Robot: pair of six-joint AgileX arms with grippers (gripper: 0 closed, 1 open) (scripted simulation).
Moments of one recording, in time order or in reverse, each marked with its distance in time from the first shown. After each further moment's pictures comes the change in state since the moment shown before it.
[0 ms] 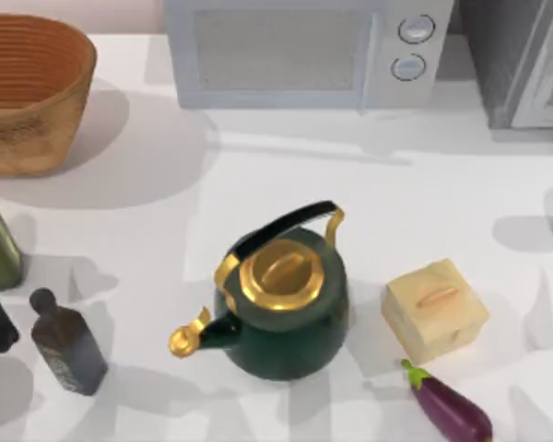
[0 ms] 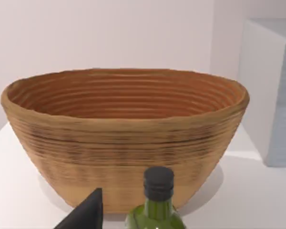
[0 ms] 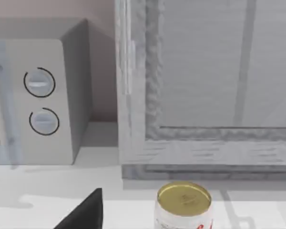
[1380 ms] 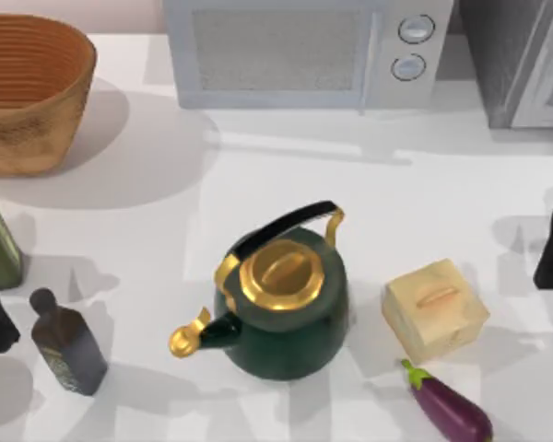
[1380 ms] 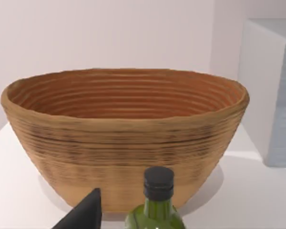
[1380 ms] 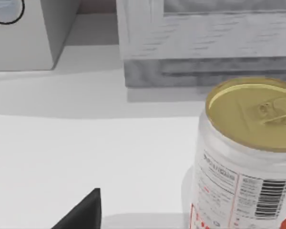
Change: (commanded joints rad) left arm 0.000 0.000 0.000 0.000 0.000 0.000; right arm 0.054 1.839 0.161 1.444 0.072 0.057
